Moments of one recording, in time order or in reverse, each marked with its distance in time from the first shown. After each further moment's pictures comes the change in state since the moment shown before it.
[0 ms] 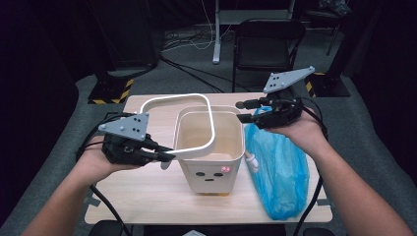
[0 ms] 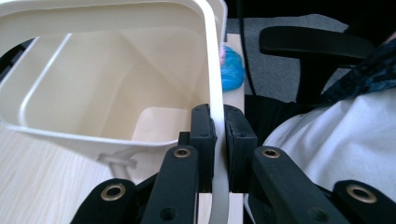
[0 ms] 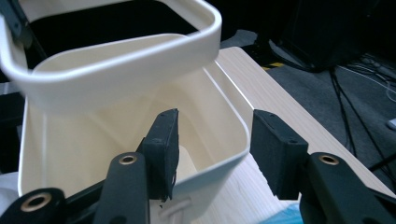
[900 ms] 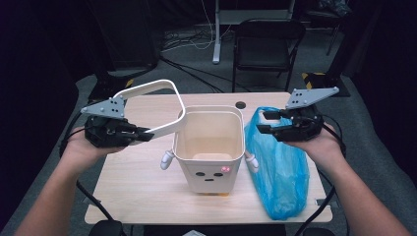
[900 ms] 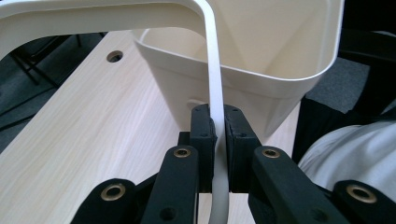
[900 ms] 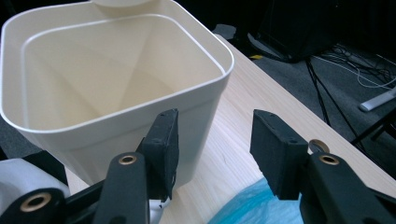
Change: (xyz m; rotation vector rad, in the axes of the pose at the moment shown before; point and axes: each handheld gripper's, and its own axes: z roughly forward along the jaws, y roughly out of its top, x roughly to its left) left arm 0.039 -0.038 -0.026 0.005 0.192 -0.163; right arm 0.001 -0.048 -0.025 -0.003 -0.085 0.038
